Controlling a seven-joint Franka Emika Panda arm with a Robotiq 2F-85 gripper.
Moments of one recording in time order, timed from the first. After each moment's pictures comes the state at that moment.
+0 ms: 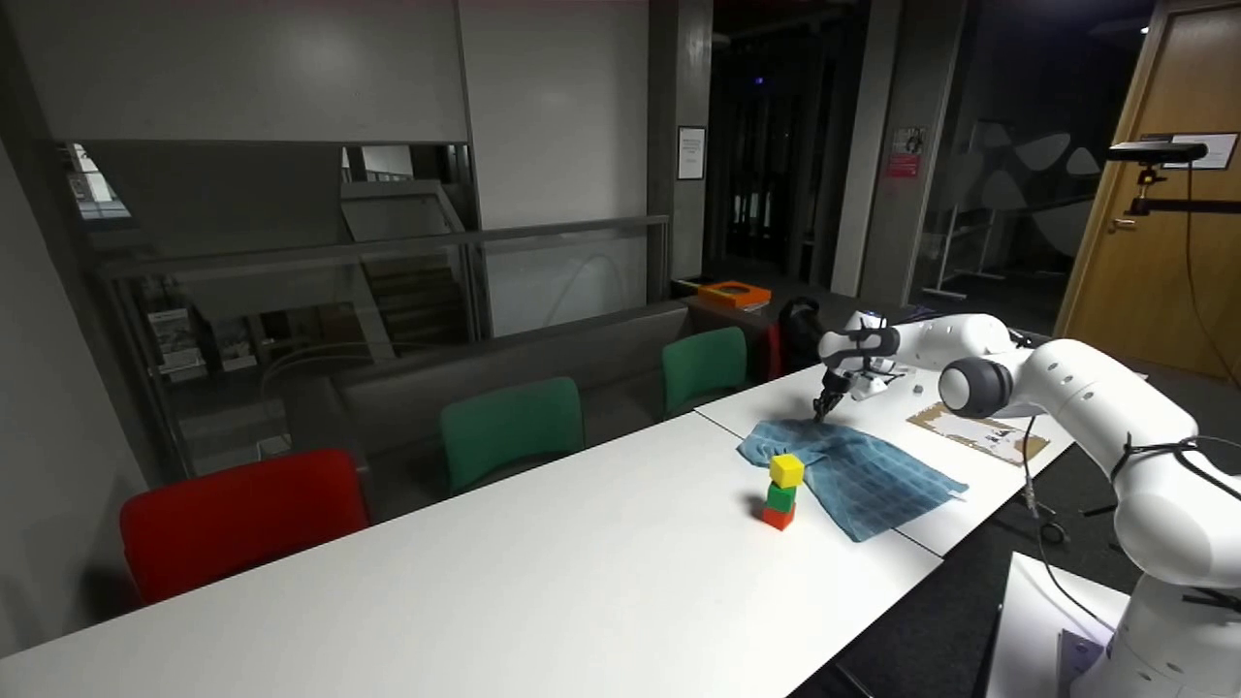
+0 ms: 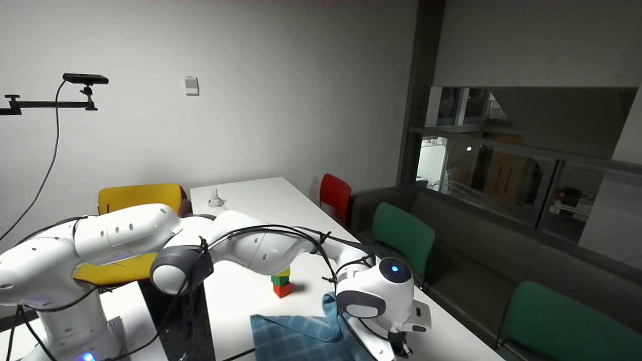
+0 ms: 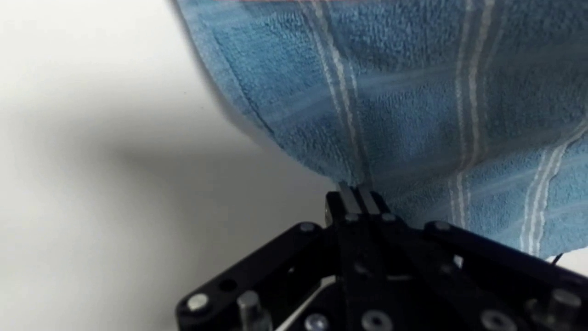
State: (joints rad) arm -0.74 1.25 0.00 -0.78 0.25 2.18 -0.66
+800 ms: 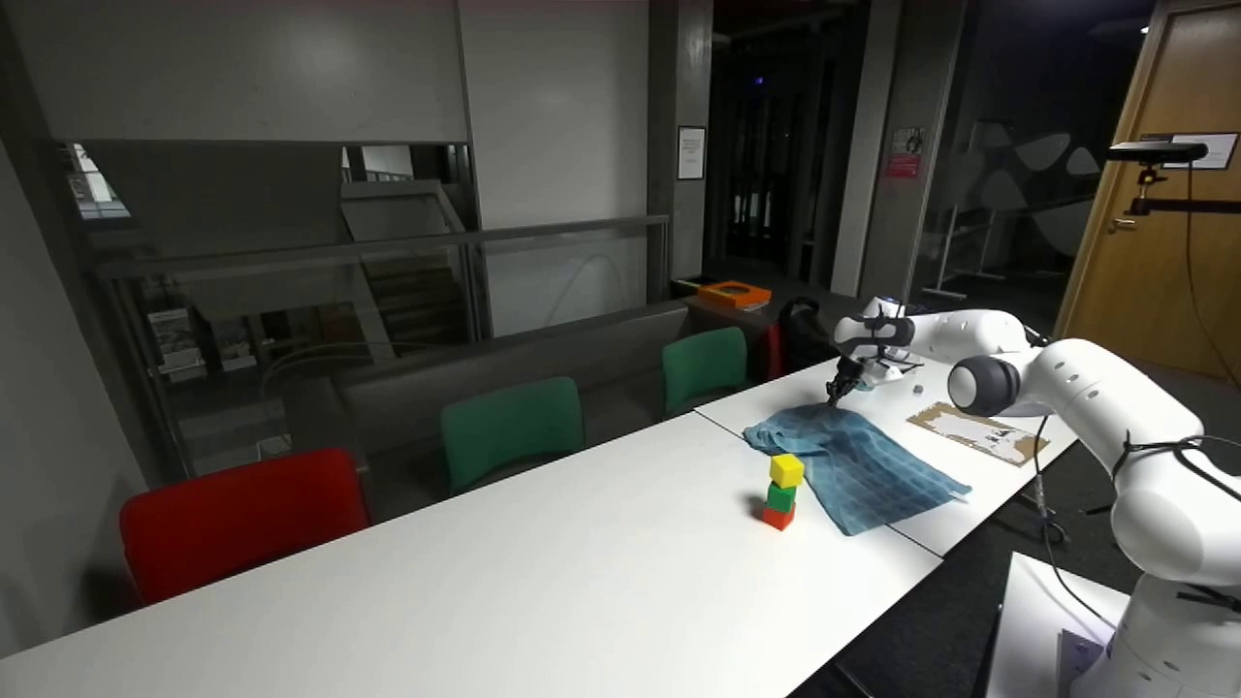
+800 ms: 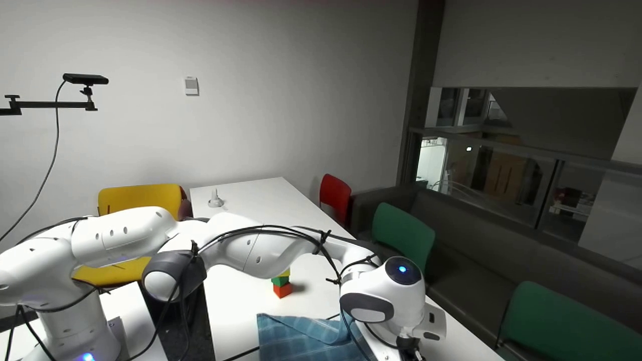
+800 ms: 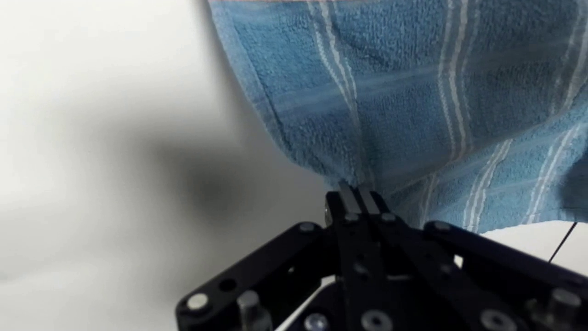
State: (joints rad) arm -0.80 1.25 0.00 -0.70 0.26 2.15 -0.58
